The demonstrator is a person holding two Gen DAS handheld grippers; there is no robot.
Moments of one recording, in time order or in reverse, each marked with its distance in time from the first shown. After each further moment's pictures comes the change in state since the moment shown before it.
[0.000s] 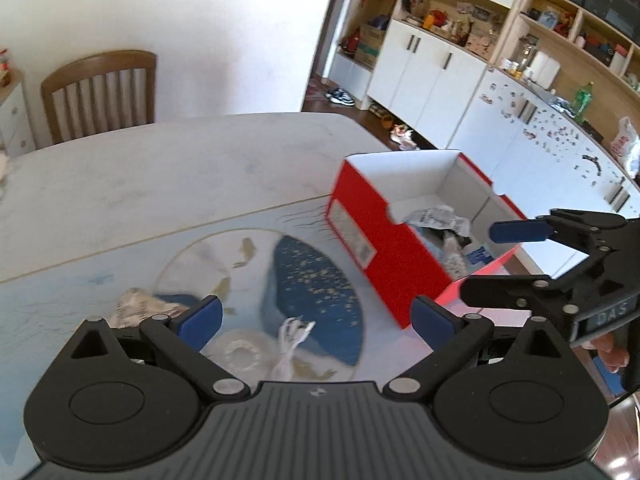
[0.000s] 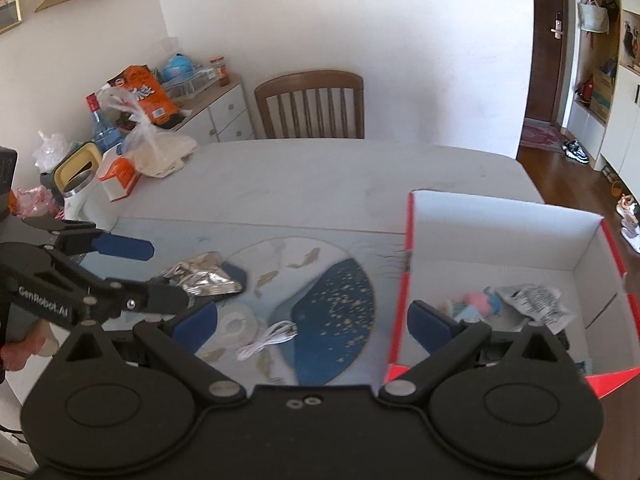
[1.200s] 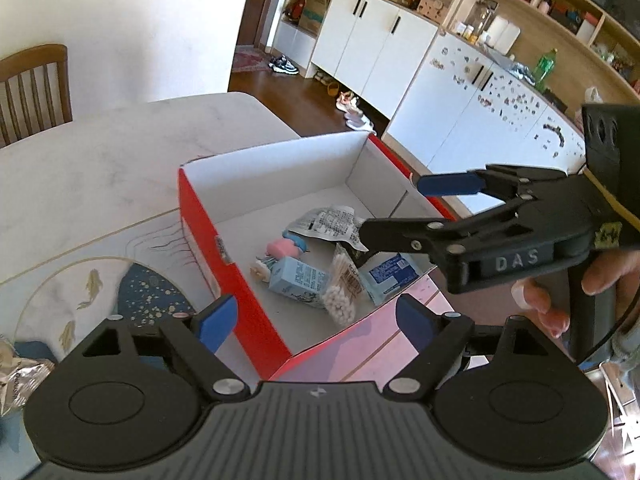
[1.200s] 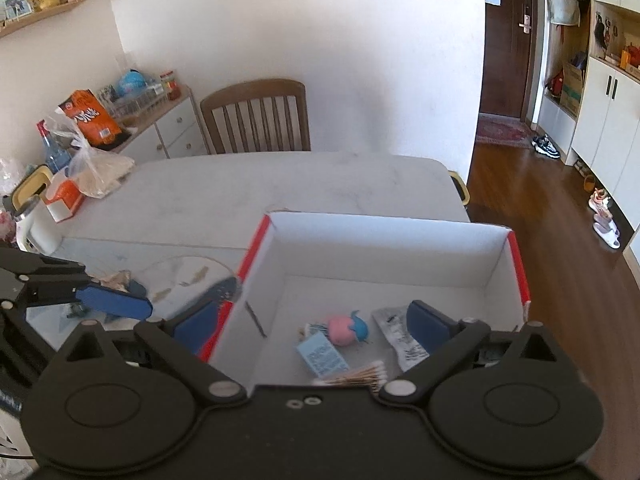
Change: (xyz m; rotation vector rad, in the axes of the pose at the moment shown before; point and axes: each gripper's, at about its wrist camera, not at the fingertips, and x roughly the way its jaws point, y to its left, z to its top) left arm 0.085 -0.135 0.058 0.057 0.104 -0.147; right arm -0.020 -0.142 0.019 0.032 -0.022 -0.060
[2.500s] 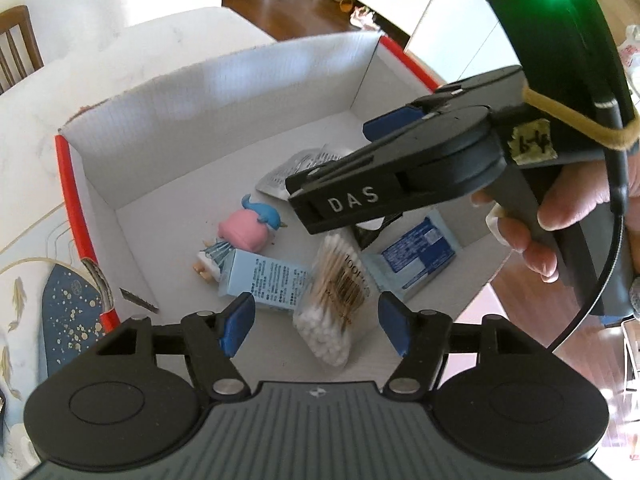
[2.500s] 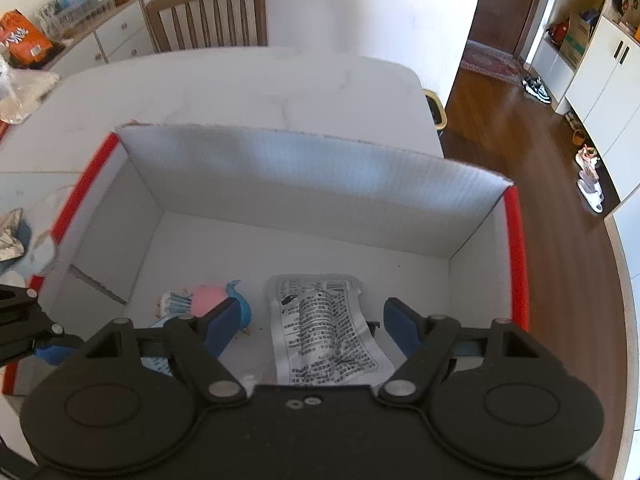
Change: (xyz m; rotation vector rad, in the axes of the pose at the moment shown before) left arm 0.137 -0.044 0.033 0.036 0.258 0.079; right arm 0.118 -0.084 0.001 -0.061 0.298 -0.099
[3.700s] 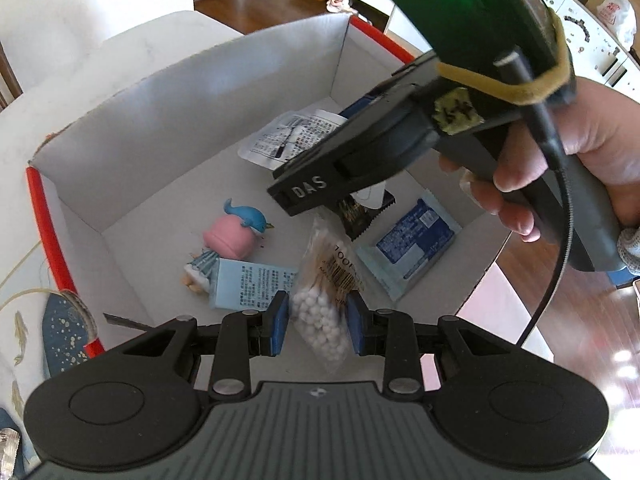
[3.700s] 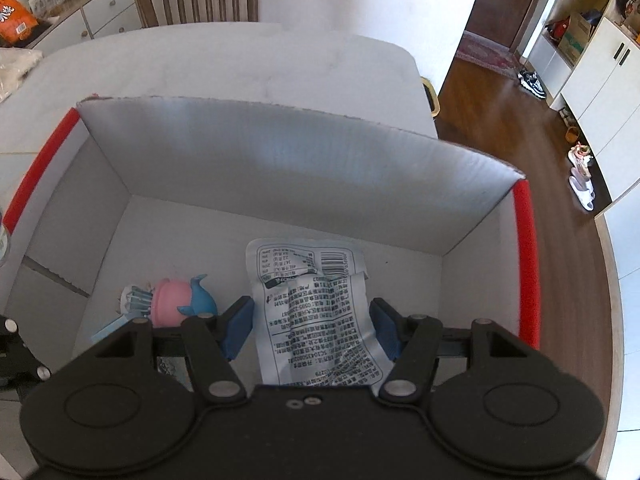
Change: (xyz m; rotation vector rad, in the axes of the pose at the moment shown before) left arm 0.023 -0.018 0.009 0.110 0.065 0.015; right arm 0.036 0.002 -0.003 -0.031 0.074 -0.056
